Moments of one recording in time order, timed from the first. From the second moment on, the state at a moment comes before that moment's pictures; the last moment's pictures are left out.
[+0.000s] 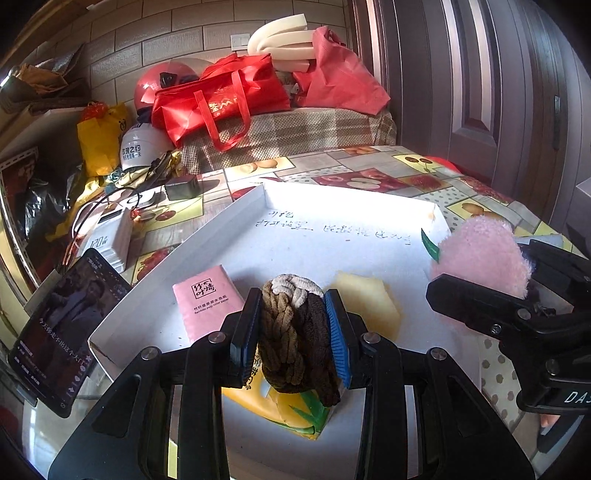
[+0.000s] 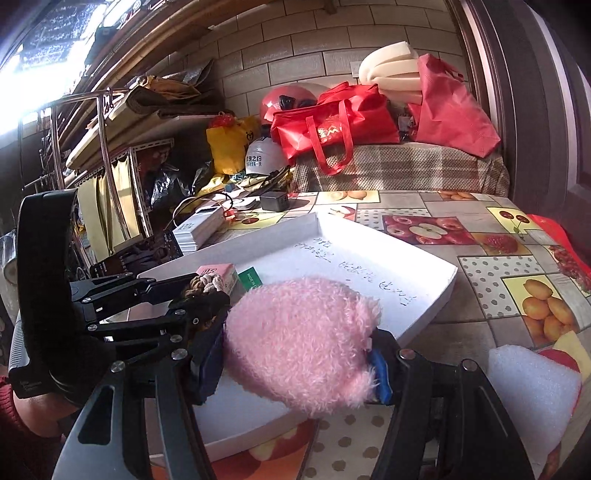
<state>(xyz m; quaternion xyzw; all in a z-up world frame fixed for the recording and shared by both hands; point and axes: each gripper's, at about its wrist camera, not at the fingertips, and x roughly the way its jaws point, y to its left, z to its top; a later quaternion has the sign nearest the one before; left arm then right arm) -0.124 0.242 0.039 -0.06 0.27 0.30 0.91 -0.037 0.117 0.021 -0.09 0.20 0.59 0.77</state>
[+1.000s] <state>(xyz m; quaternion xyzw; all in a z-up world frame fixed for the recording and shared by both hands) -0.117 0.251 0.040 -0.06 0.27 0.36 0.89 -0.017 0.159 0.022 -0.10 0.22 0.52 0.82</state>
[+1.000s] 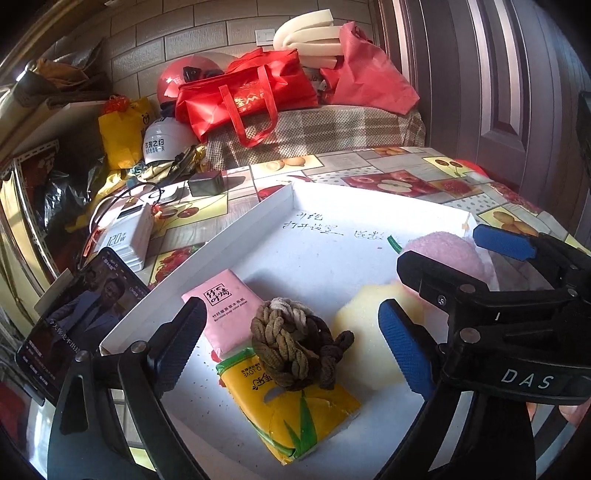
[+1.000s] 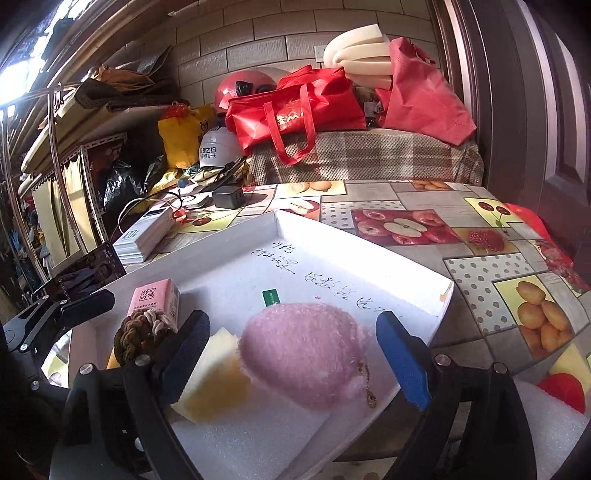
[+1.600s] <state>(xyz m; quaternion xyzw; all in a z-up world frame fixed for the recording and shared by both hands) -0.146 0.242 0.051 -0.05 0.19 0.42 0.89 -0.014 0.140 0.026 -0.04 0.19 0.52 0.83</state>
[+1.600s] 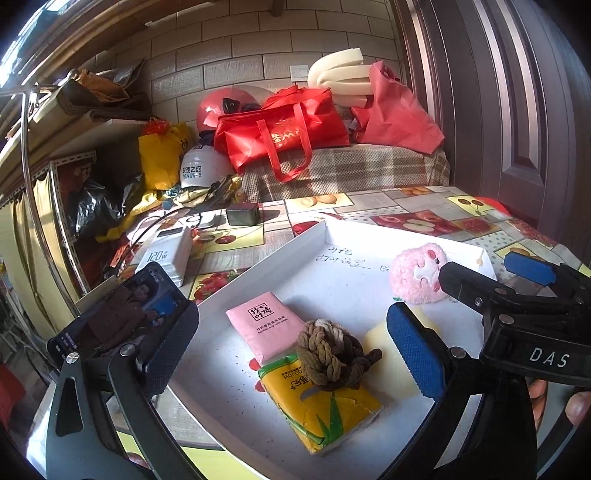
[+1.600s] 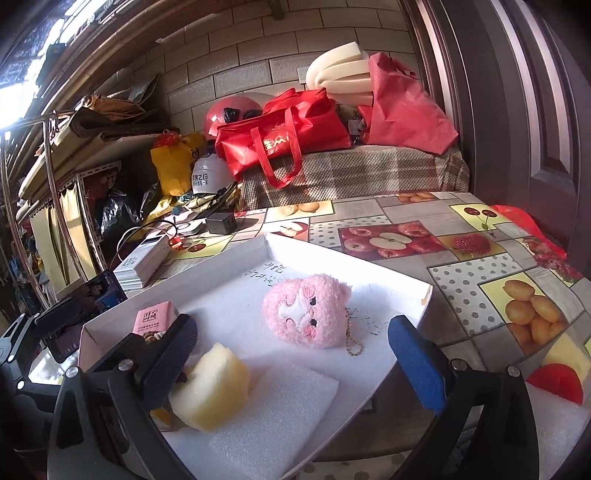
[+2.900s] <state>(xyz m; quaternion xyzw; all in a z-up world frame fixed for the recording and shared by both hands) -0.179 0.215 0.060 -0.07 0.11 0.42 0.90 -0.054 -0.015 0.062 0.05 -0.01 0.51 0.86</state>
